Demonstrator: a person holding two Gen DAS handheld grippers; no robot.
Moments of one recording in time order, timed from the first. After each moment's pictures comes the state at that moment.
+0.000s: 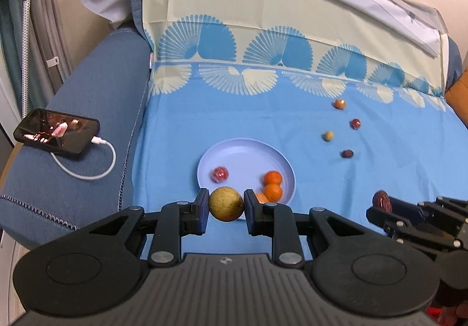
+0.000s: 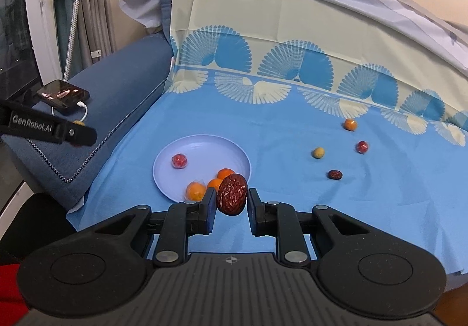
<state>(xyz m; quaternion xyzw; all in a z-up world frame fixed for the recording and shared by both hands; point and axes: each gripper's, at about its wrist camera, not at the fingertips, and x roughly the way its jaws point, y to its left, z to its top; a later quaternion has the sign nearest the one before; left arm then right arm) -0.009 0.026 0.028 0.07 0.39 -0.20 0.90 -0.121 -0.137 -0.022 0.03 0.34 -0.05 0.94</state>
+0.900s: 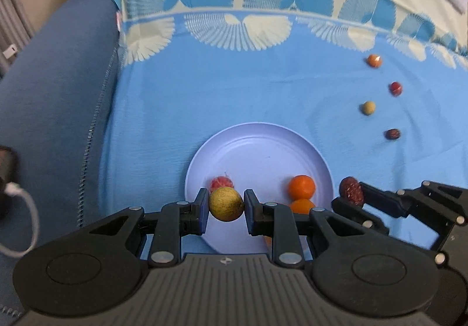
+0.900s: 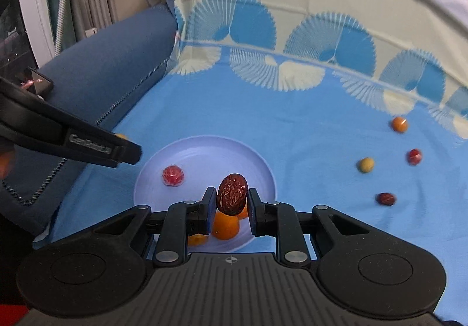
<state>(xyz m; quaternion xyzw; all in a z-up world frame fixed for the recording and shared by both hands) 0.138 -0.057 -0.072 0.14 0.49 -0.19 0.84 0.027 -0.146 -0.094 0.04 0.38 0.00 0.92</state>
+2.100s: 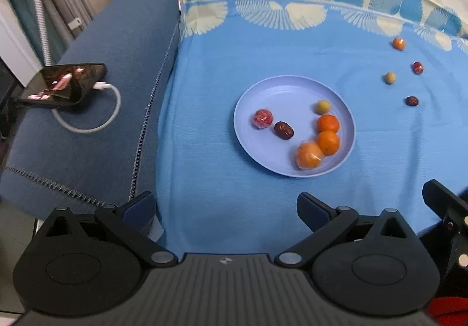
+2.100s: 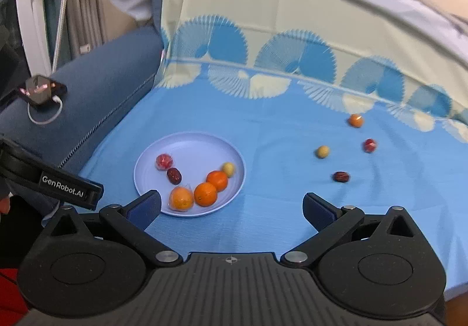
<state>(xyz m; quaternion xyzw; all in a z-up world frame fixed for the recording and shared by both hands) 0.009 -0.006 -0.041 0.15 0.47 -0.08 0.86 -0.086 -0.154 -0.053 0.04 0.33 -0.05 0.94</state>
